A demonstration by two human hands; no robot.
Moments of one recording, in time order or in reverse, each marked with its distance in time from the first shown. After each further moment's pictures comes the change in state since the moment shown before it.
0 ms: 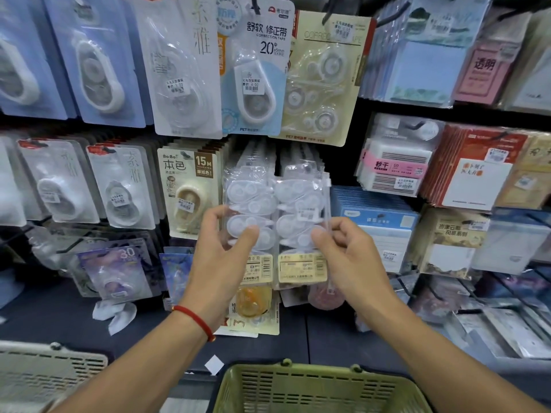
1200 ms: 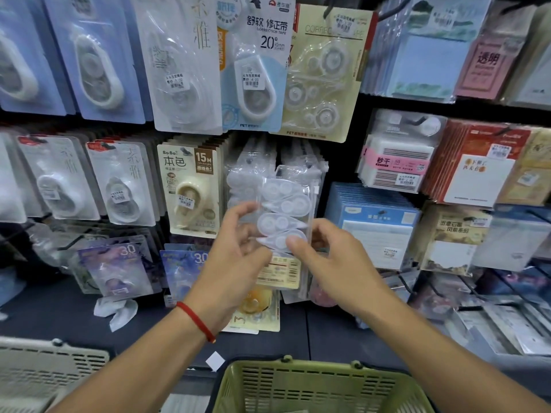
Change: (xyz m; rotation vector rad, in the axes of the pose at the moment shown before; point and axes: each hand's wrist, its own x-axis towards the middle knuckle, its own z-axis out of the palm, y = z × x) left_hand -0.008 0.000 0.002 -0.008 -0.245 0.015; right_hand -0.001 -0.004 0.005 -0.259 -0.137 -0.093
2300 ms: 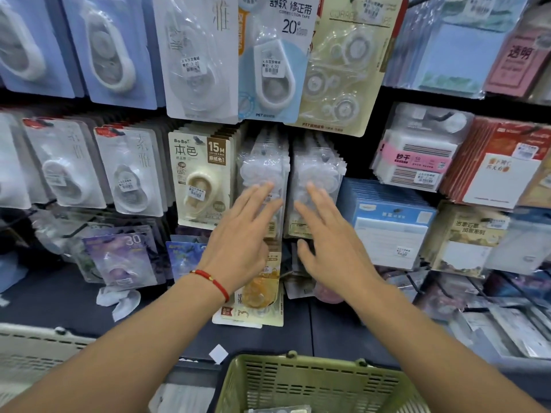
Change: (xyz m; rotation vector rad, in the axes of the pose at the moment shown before) left_hand 0.042 -0.017 -0.022 1.204 -0.083 0.510; right_hand 0.040 0.037 0.025 -0.746 -0.027 -0.307
